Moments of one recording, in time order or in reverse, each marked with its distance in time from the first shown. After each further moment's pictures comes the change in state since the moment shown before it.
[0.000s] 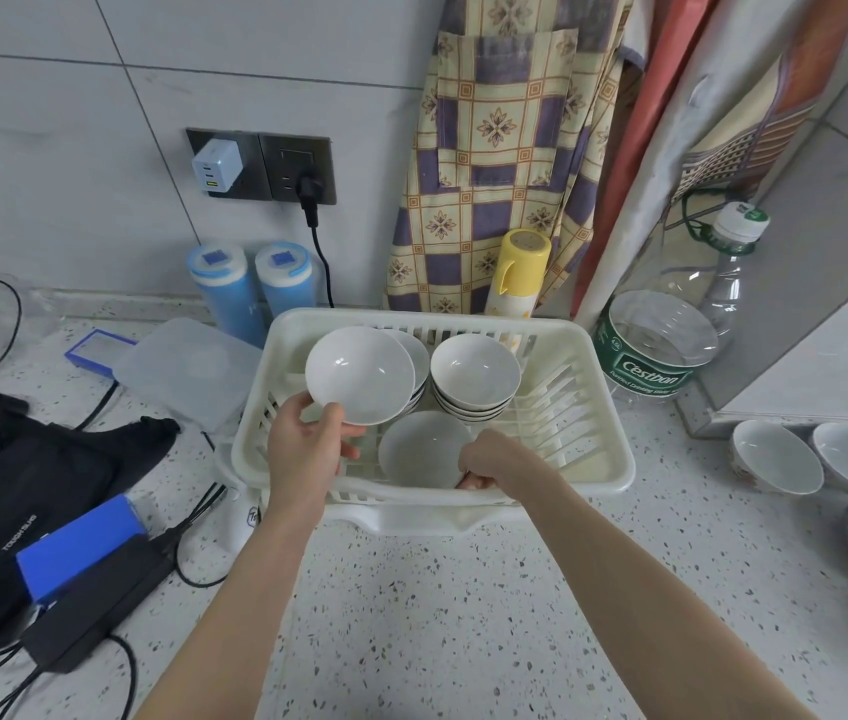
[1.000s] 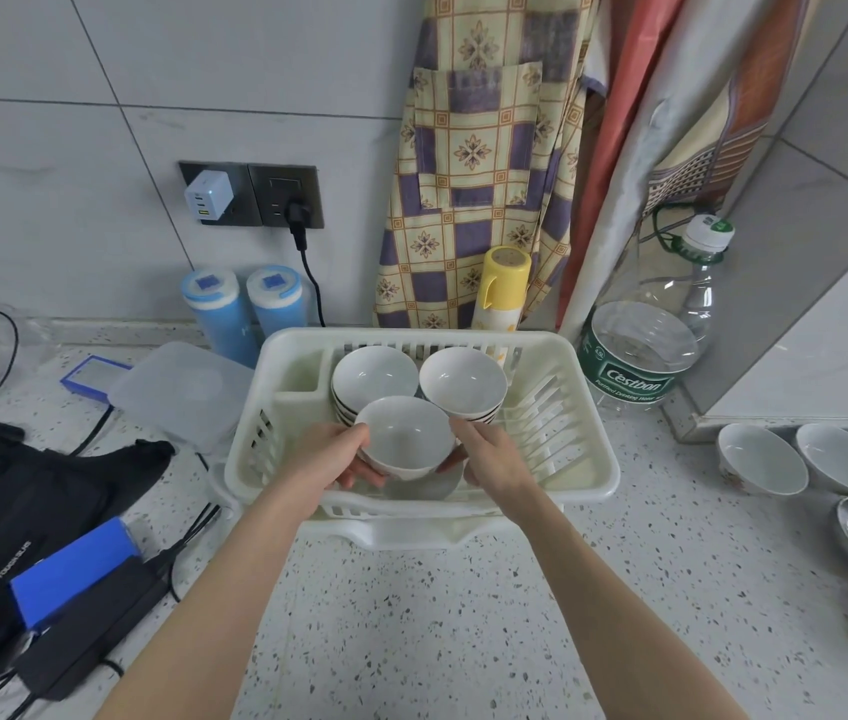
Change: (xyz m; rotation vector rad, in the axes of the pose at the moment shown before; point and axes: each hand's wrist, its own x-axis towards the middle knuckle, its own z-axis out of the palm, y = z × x) left_hand 0.019 0.013 0.012 0.425 -0.395 -0.276; right_hand -0.024 0.016 -0.004 0.501 0.103 -0.429
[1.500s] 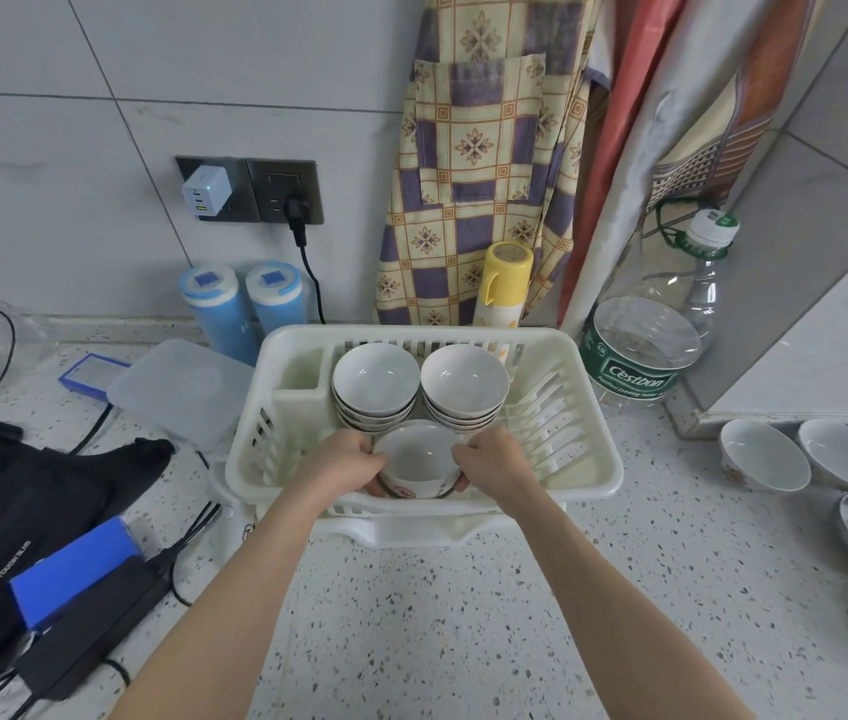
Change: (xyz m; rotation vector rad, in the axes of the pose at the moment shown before) left_hand 0.025 -0.017 0.014 0.420 0.018 0.071; right_hand 0.012 0.010 0.003 -0.285 0.058 0.142
